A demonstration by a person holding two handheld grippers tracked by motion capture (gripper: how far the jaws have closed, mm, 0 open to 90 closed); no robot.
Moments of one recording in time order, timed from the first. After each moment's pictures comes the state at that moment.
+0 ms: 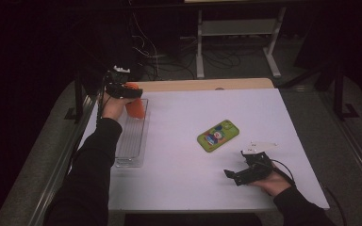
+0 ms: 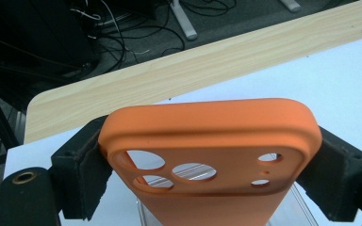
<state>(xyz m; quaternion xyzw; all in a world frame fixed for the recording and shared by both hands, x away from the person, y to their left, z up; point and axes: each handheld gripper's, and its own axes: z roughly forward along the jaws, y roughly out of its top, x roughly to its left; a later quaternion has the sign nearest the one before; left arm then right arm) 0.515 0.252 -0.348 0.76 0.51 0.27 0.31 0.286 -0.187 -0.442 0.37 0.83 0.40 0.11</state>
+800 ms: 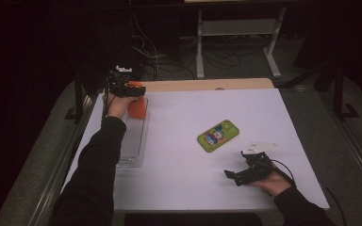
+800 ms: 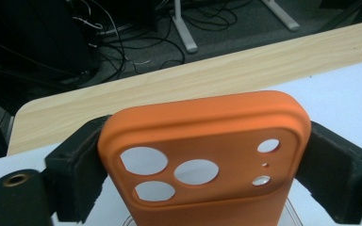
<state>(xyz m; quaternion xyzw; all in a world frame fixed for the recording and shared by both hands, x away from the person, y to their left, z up) 0.526 0.248 -0.358 0.73 0.52 0.28 0.34 0.286 -0.188 -0.442 0.37 0.83 0.40 0.10</state>
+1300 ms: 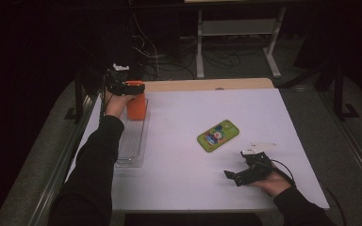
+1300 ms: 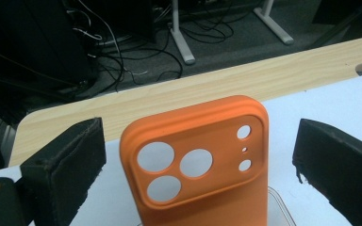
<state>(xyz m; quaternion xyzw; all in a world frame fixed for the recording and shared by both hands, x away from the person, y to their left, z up) 0.524 0.255 -0.349 0.73 0.51 0.28 0.36 0.286 -0.187 -0.443 0.37 0.83 0.40 0.10</state>
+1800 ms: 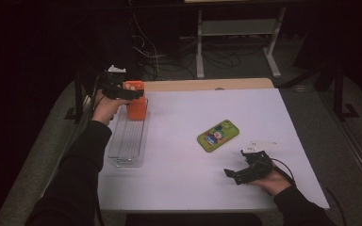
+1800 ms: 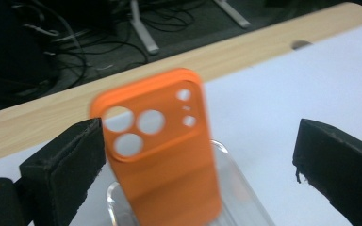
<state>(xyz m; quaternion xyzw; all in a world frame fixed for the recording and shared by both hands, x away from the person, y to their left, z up) 0.489 0.259 -0.327 0.78 0.45 0.22 0.38 0.287 -0.187 -0.439 0.38 0.83 0.40 0.11</state>
